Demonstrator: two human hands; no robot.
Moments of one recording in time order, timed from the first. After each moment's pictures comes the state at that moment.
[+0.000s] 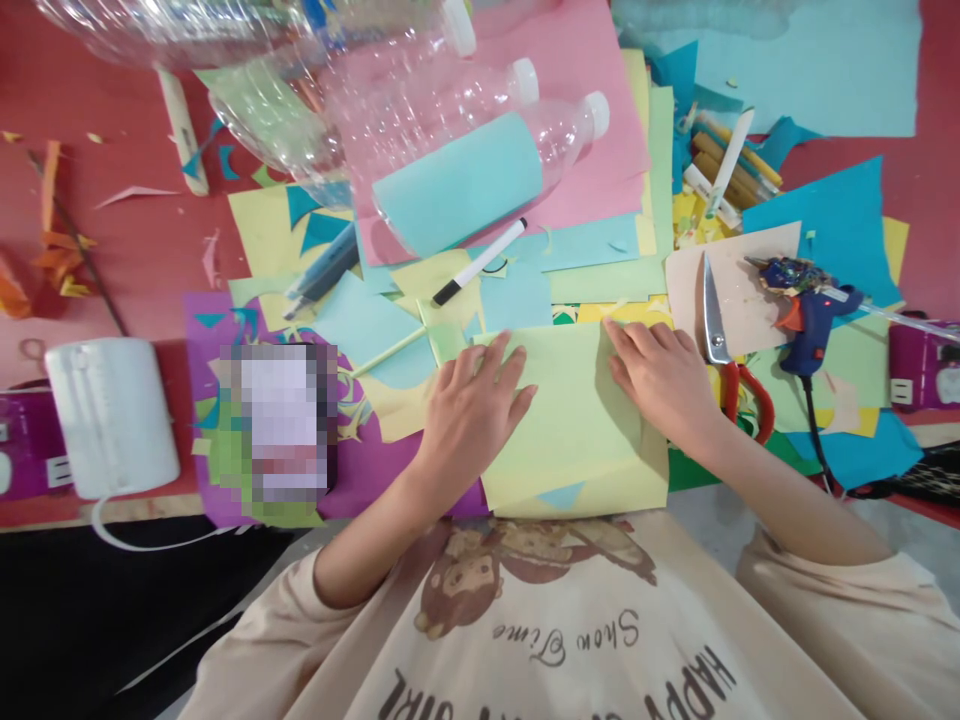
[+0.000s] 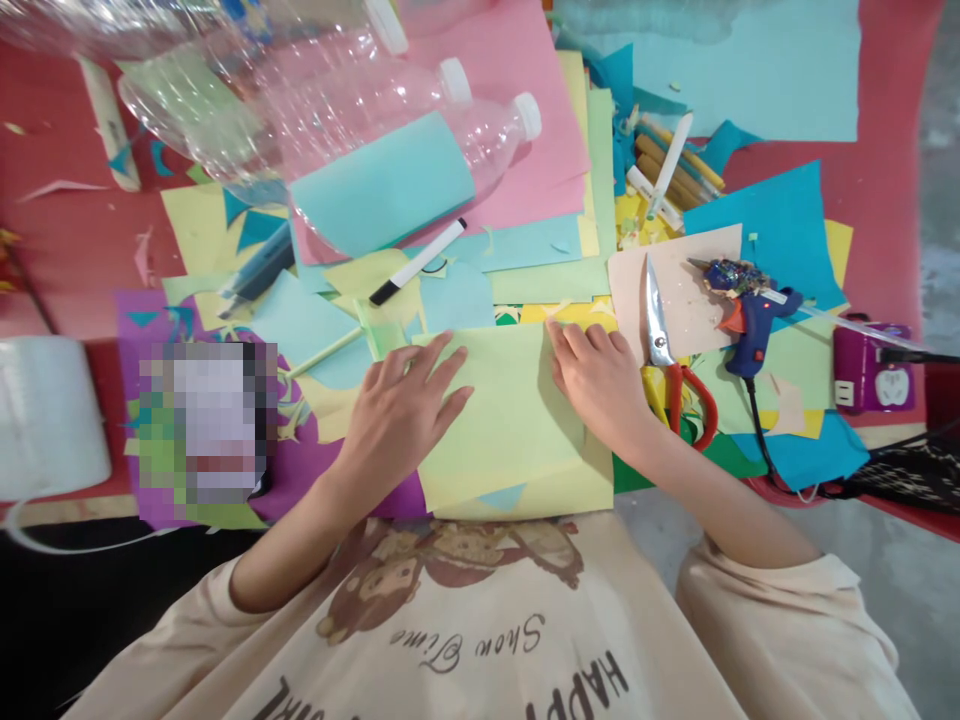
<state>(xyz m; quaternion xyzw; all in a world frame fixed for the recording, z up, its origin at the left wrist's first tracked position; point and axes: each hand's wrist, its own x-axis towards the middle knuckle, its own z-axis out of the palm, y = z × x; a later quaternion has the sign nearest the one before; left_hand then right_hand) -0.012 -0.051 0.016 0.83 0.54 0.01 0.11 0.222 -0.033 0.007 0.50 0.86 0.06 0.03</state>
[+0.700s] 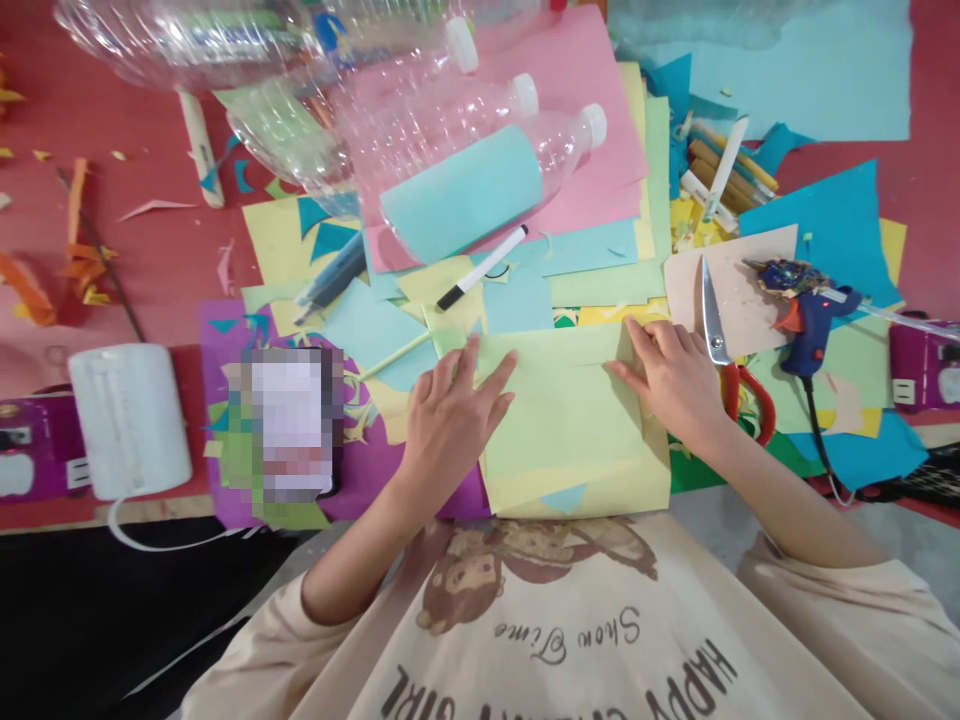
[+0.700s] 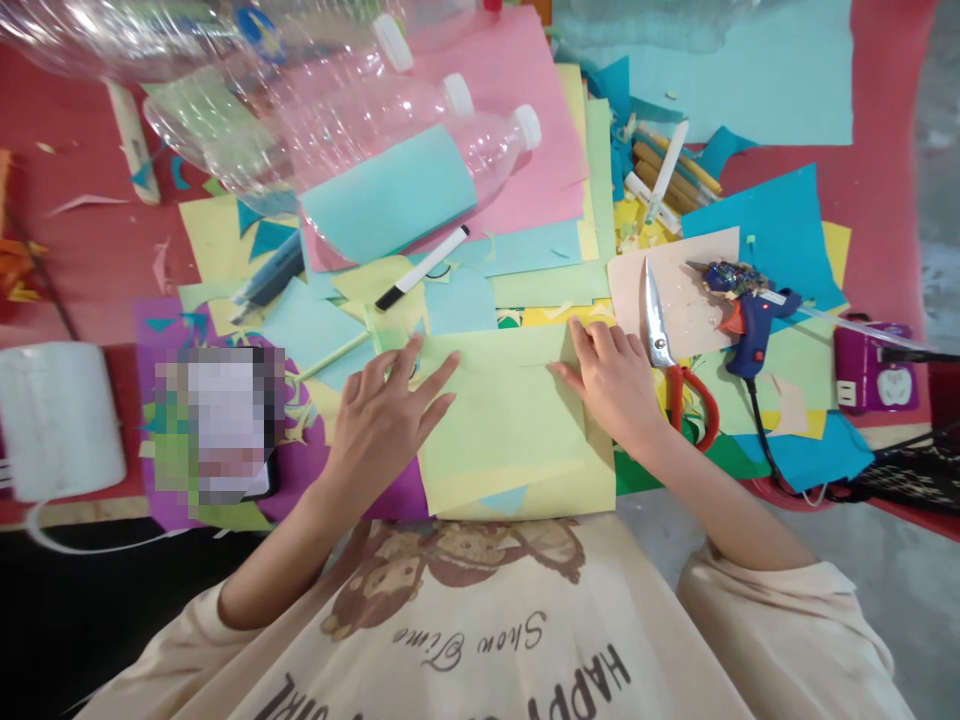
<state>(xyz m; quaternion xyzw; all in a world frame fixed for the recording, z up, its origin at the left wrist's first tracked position) -0.031 -0.060 0.012 0.83 0.55 -0.02 0.05 0.238 -0.034 -0.004 0.53 0.85 0.06 -0.01</state>
